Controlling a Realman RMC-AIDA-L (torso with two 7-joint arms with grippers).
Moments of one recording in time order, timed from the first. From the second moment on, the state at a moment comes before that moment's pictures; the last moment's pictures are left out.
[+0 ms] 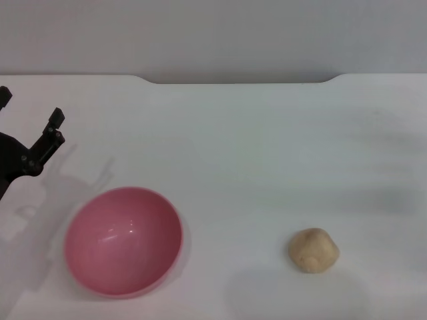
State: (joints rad) left arm -0.29 -2.08 0.79 0.10 0.96 1.59 -0.20; right arm 0.55 2.08 -0.54 0.01 -0.52 -1.13 0.25
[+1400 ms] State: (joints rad) left arm -0.49 -1.95 0.93 1.31 2.32 1.59 -2.66; right arm 0.57 2.08 -0.58 0.01 -0.59 -1.13 0.36
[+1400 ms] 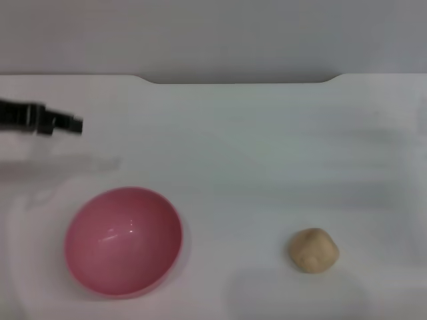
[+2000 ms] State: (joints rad) left arm -0.53 -2.05 0.94 1.49 2.63 1.91 -2.68; right arm 0.60 2.08 -0.58 0.01 -0.61 -1.12 0.36
